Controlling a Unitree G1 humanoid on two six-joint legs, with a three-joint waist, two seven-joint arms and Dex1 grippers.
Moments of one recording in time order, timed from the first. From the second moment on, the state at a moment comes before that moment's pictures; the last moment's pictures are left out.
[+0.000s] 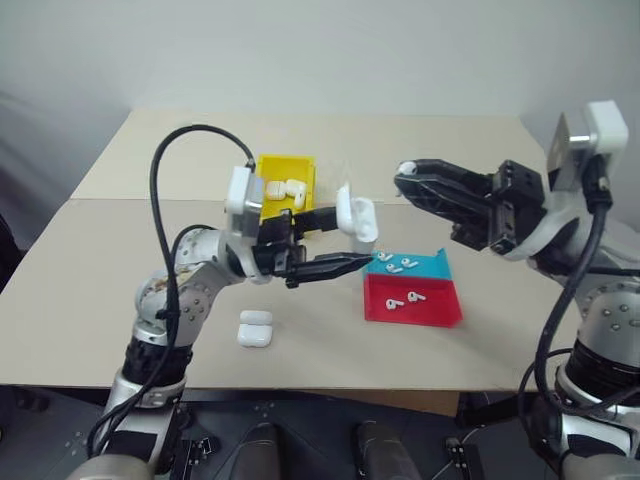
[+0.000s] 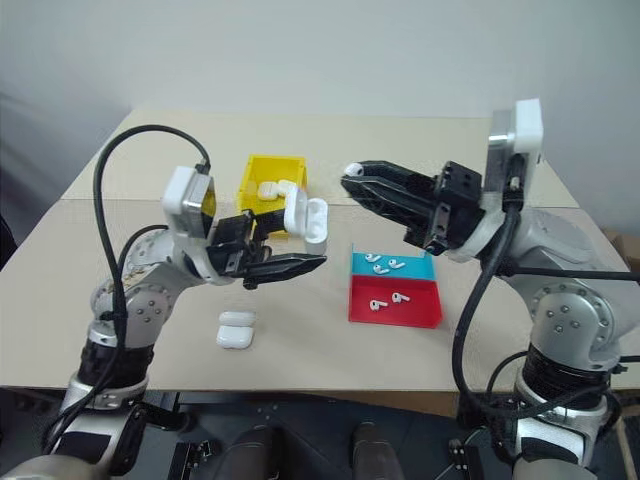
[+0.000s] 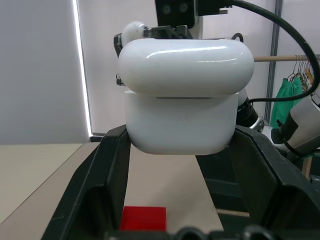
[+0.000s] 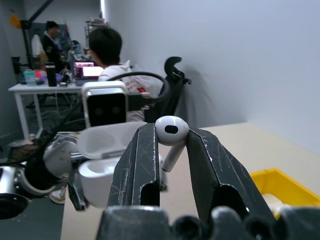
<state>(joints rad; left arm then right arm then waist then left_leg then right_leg) -0.62 0.39 -0.06 -0.22 -0.78 0.44 -1.09 -0.62 -0.53 -0.30 -0.52 0.95 0.82 0.80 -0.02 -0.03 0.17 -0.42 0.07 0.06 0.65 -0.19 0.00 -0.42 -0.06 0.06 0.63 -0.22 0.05</state>
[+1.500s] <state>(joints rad) -0.56 0.41 0.00 -0.26 -0.75 0.42 -1.12 -0.80 -0.92 0.12 -0.05 0.42 0.47 1.09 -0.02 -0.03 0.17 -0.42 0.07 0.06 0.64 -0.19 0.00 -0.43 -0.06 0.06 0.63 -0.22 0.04</state>
